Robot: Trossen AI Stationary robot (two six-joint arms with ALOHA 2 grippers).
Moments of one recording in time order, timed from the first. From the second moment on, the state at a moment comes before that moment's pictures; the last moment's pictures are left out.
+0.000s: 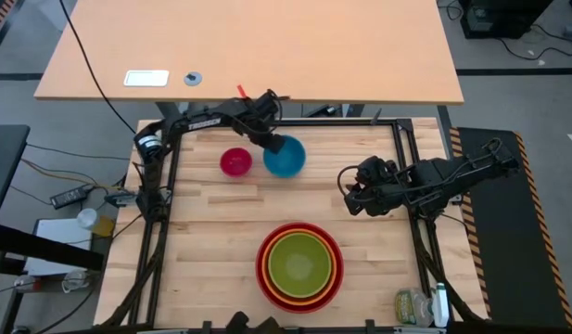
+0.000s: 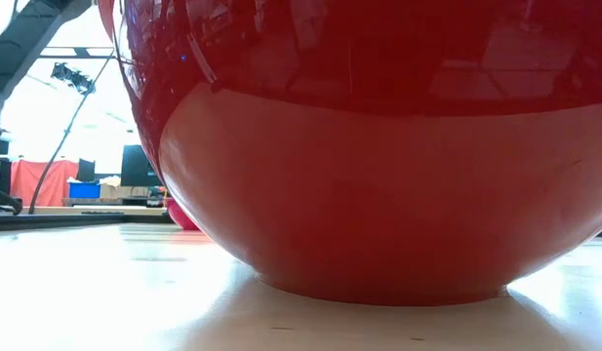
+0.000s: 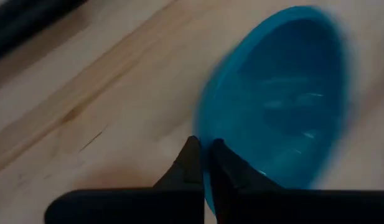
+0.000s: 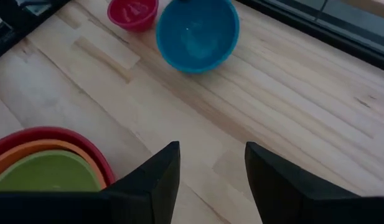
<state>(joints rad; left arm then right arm) 0.58 1.92 1.56 -0.81 0.11 -0.37 0.33 1.26 1.33 -1.22 0.60 1.12</state>
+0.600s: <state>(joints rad) 0.31 1.70 1.57 -0.93 -0.03 -0.22 0.30 1.25 1.33 -1.09 0.57 0.90</state>
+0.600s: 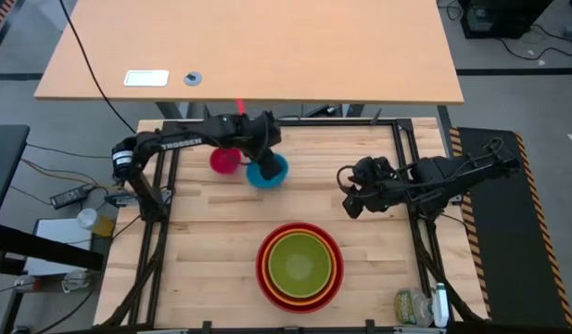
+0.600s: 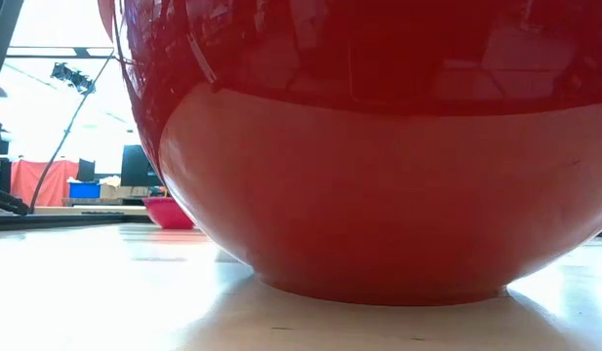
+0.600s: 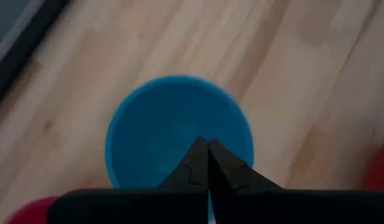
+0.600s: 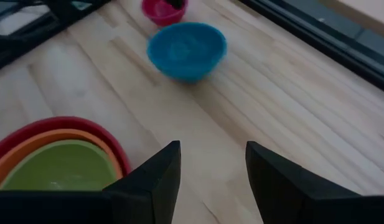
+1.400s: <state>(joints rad) 0.48 1.89 1.56 -1.02 -0.04 -0.15 0.29 1.25 1.33 -1.01 0.55 0.88</state>
